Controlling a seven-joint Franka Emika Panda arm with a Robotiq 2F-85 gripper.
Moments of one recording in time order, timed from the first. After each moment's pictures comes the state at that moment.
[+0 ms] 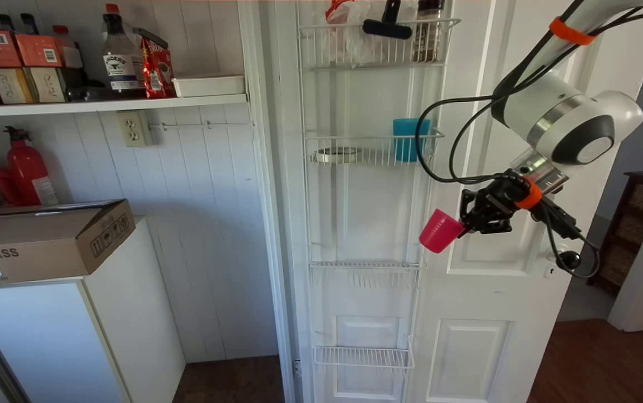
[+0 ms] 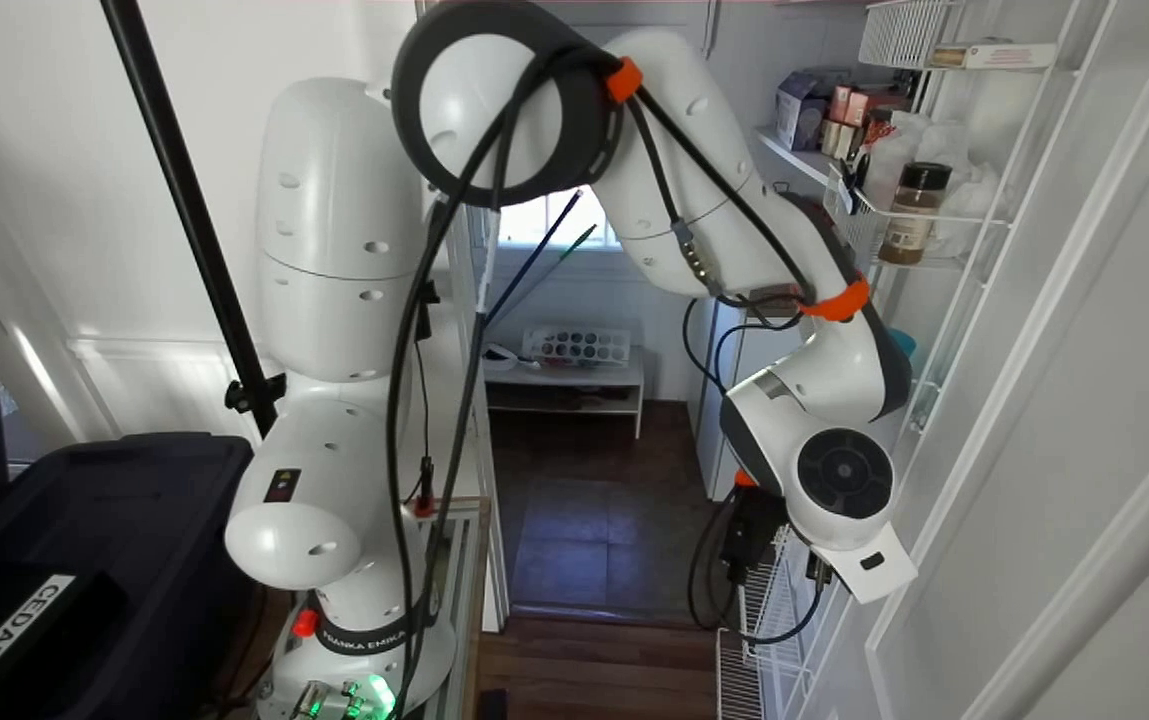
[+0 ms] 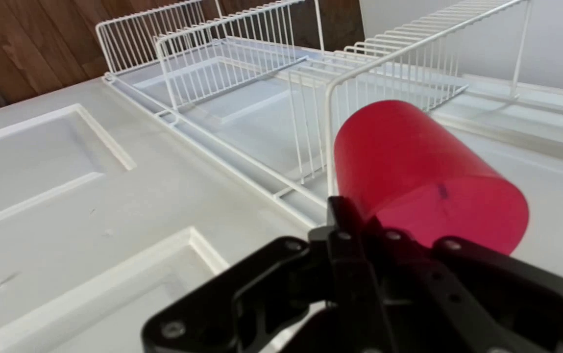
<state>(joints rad) 0.03 0.25 0.04 -2.36 1.44 2.71 -0.74</state>
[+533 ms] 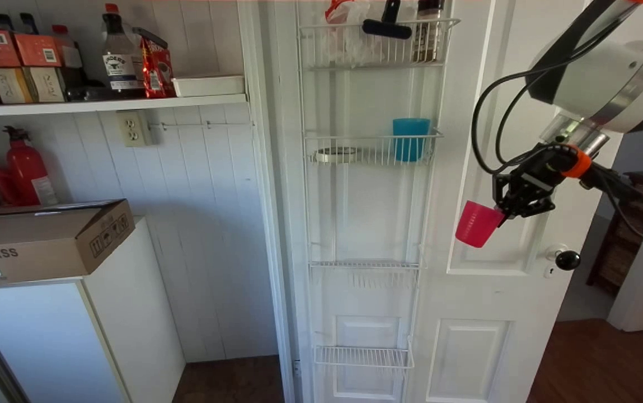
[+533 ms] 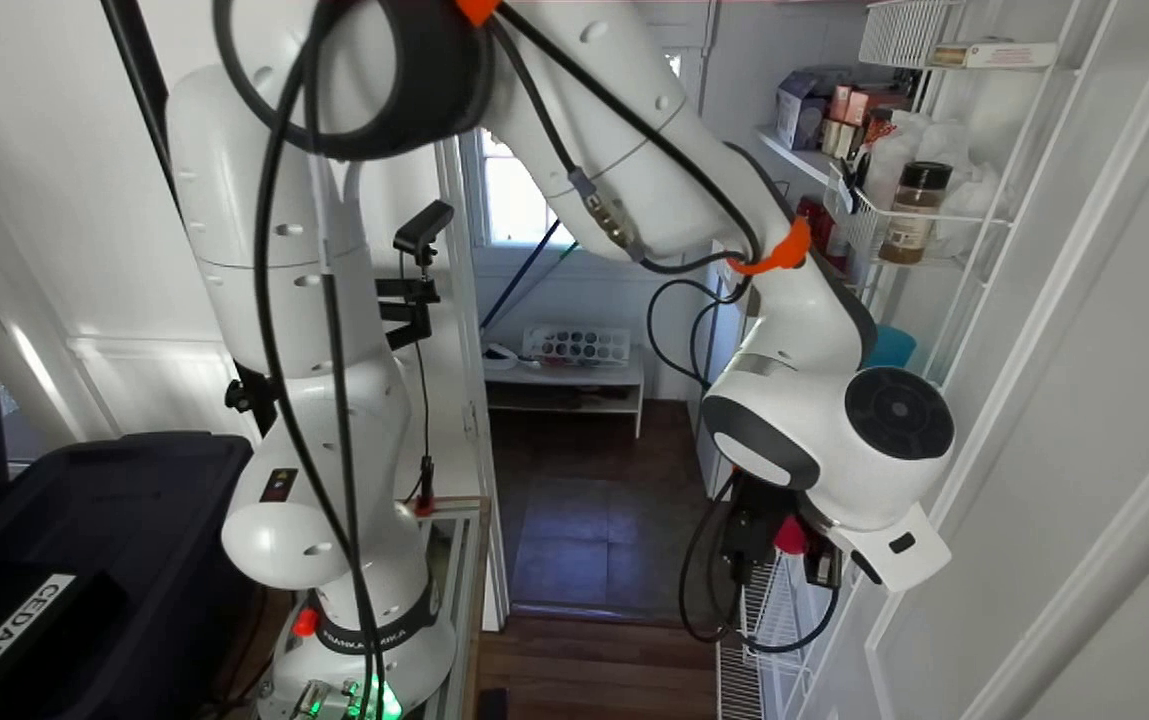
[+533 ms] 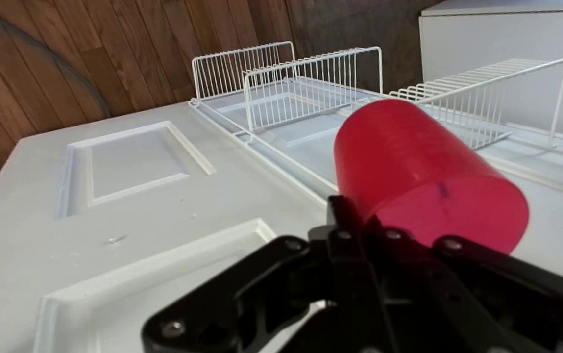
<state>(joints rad) 0.01 0.04 -0.05 -2.48 0.84 2.61 -0.33</state>
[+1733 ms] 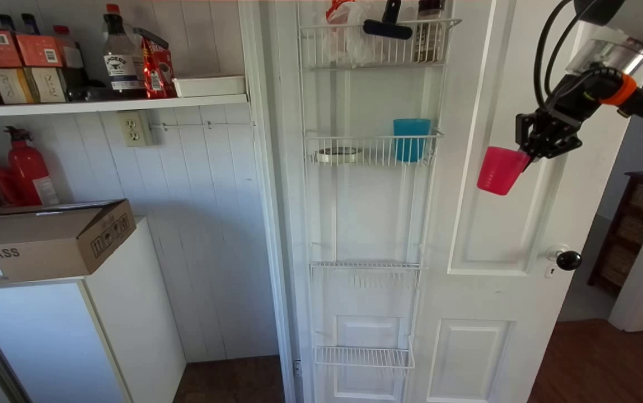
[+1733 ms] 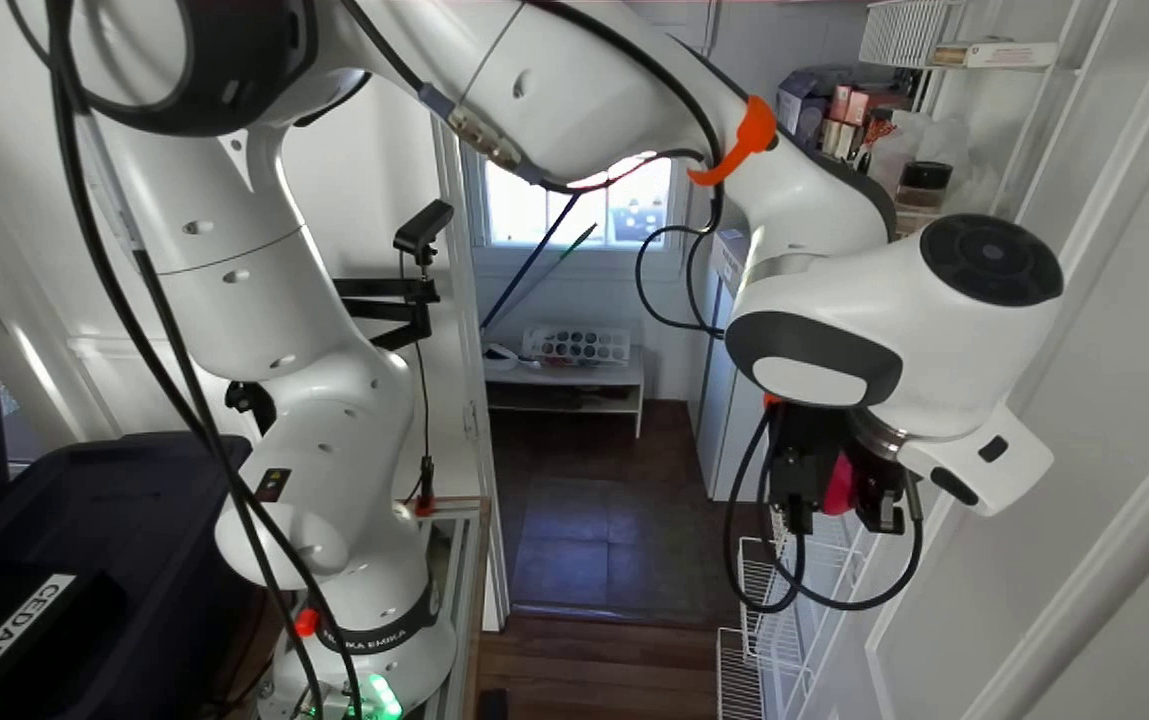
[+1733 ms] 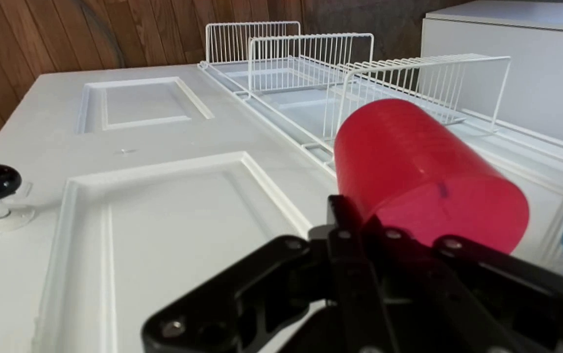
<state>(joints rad) -0.05 -0.18 -0.08 -2.42 0.53 2.40 -0.19</state>
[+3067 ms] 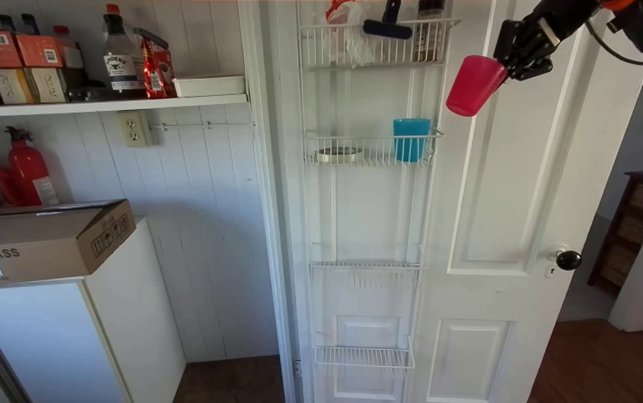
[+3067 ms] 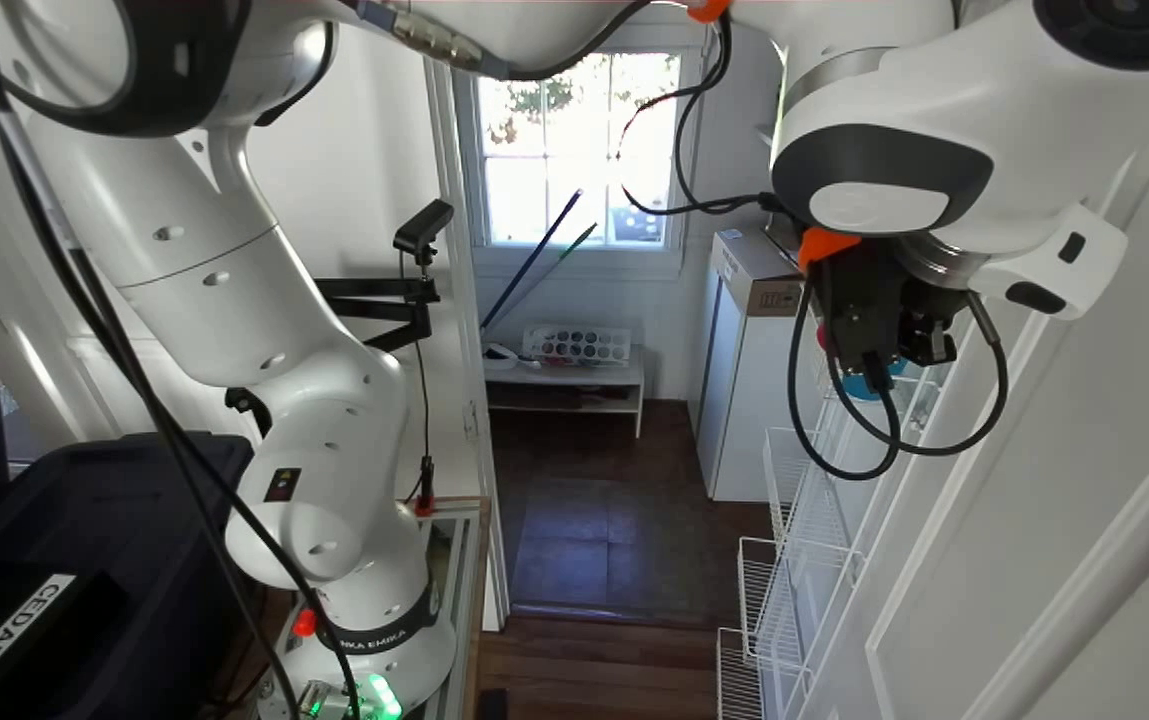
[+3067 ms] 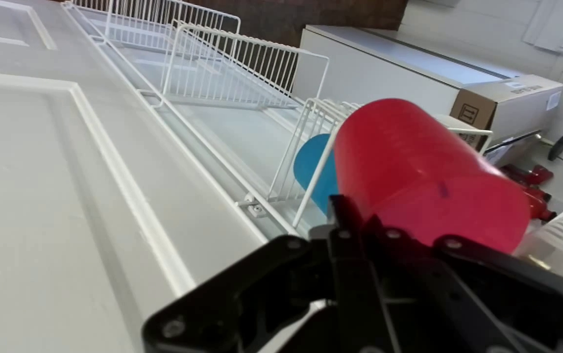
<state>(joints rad) 0.03 -0.26 -0.12 -2.19 0.67 2.11 -0.35</state>
